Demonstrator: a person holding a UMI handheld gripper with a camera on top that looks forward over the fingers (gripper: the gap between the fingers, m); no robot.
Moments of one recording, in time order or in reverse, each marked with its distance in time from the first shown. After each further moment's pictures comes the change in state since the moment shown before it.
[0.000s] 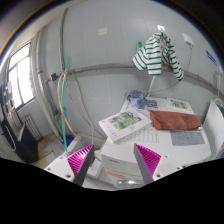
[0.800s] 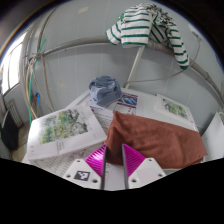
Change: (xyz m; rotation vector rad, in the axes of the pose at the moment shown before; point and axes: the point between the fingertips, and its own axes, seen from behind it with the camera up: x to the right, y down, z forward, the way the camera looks) arm 0.221 -0.018 0.219 -0.108 0.118 -0.123
